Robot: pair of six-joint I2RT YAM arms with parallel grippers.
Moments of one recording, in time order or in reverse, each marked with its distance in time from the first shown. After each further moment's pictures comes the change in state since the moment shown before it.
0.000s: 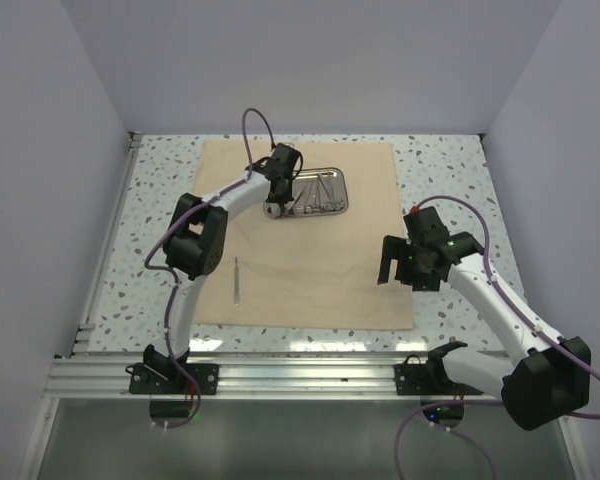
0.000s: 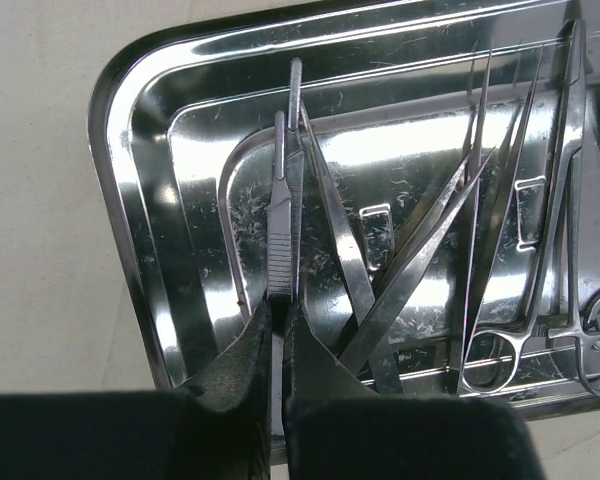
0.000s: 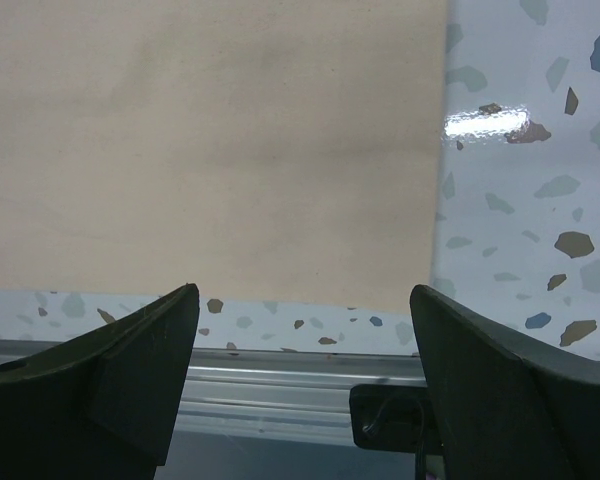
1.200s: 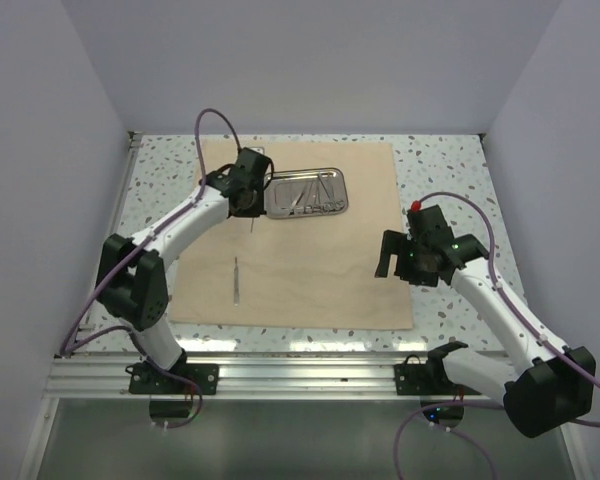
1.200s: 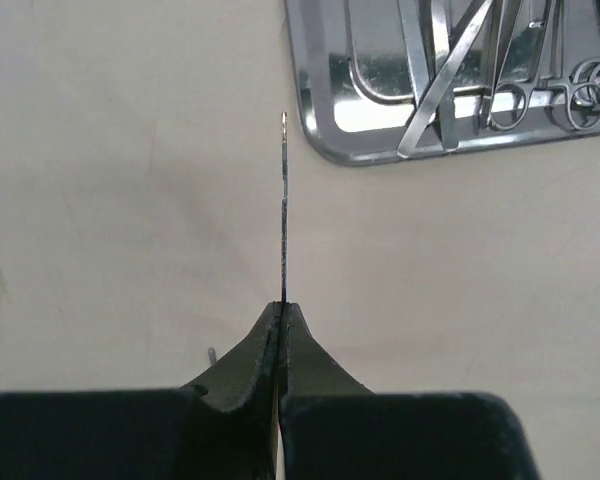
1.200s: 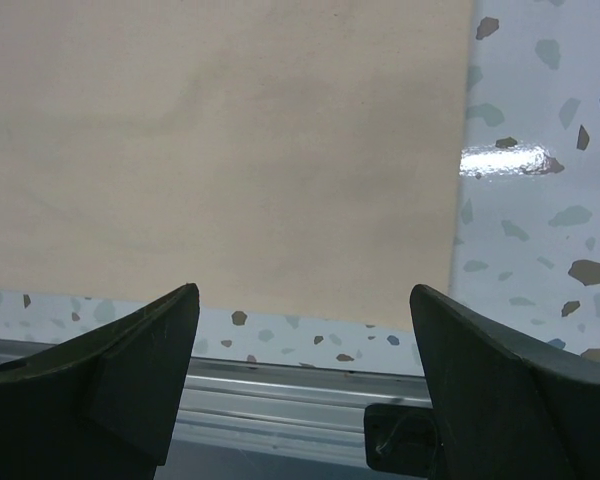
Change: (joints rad) left arm -0.002 -0.513 -0.337 -0.192 -0.014 -0.025; right arm 0.000 -0.036 0.008 0.041 -0.013 0.000
